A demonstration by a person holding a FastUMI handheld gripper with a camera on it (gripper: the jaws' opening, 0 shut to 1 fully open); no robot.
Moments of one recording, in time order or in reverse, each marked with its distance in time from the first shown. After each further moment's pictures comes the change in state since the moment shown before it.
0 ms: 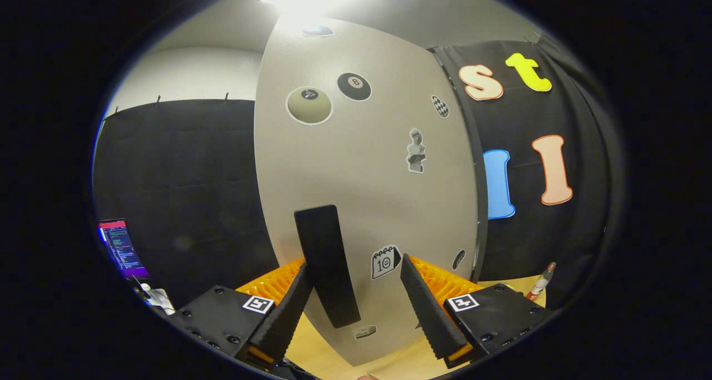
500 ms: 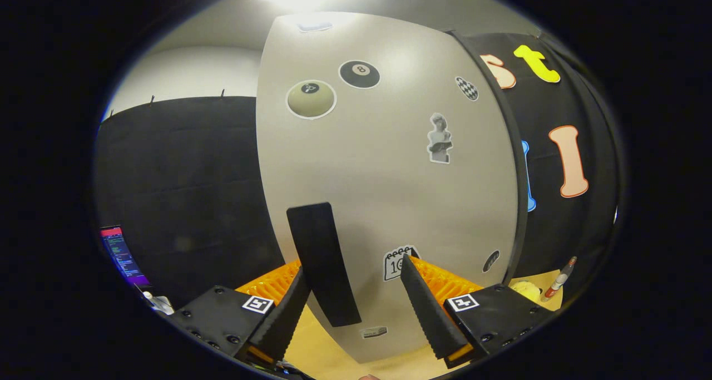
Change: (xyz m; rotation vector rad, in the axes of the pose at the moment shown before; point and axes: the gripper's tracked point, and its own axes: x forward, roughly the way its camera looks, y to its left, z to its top) arm 0.070 0.031 -0.009 0.008 0.024 0.001
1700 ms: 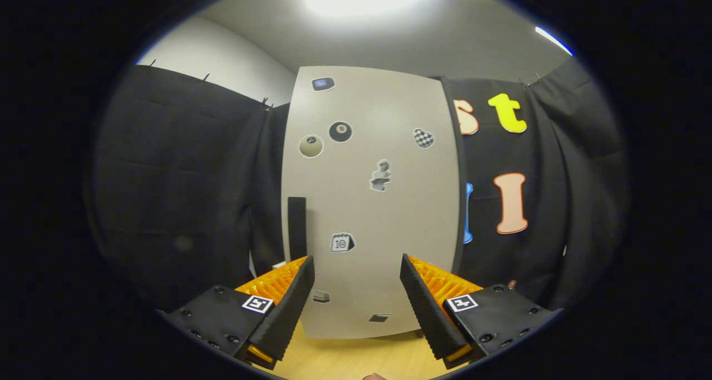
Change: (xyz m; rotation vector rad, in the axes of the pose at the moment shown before) arm -0.147 -0.017 0.014 -0.160 -0.166 -0.390
